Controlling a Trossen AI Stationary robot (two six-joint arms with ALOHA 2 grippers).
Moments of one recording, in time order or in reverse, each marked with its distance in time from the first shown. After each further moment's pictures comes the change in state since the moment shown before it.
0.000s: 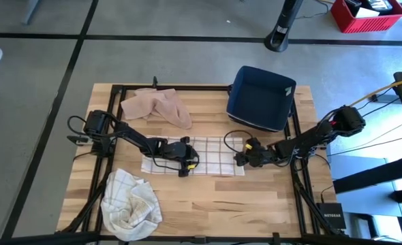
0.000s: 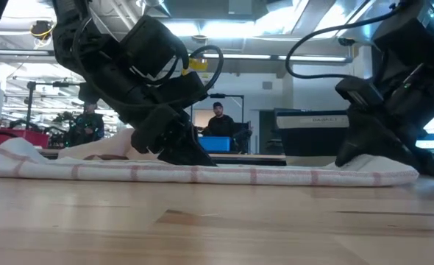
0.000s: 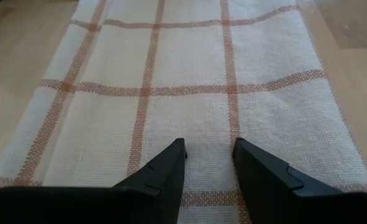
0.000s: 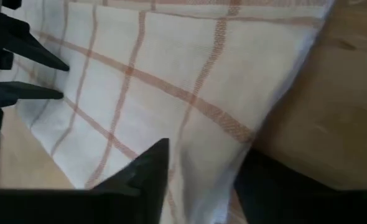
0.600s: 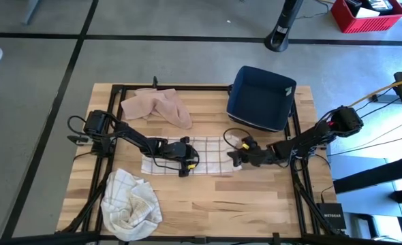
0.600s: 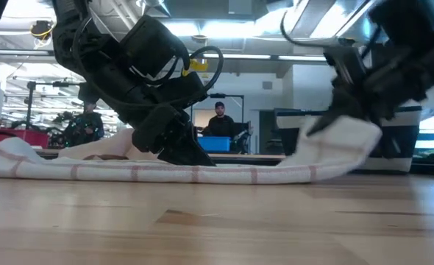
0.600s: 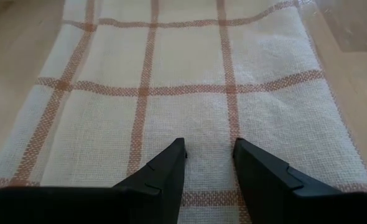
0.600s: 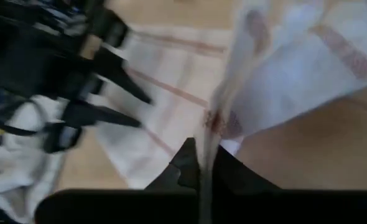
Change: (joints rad) left arm -0.002 0.000 -0.002 -0.007 0.000 -0.027; right arm 0.000 0.003 0.040 0.265 0.141 -0.221
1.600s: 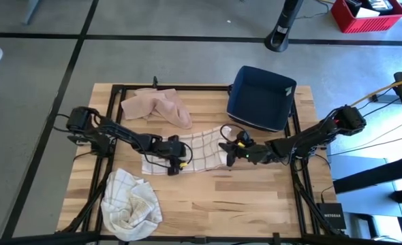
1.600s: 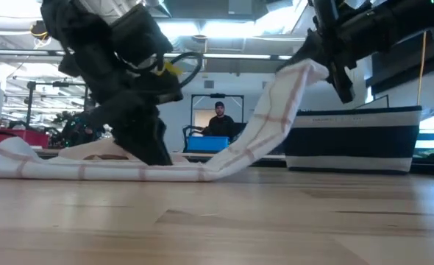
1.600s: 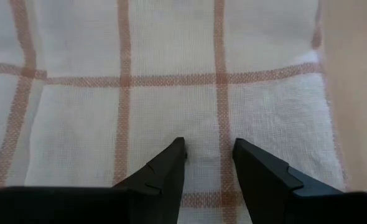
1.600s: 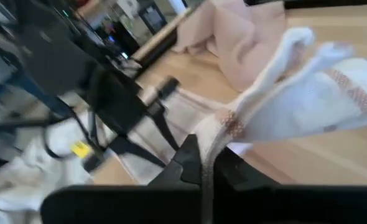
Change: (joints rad) left arm 0.000 -0.189 -0.025 -0.402 0.032 -0.097; right arm 0.000 -0.045 0.196 -0.025 0.167 -0.408
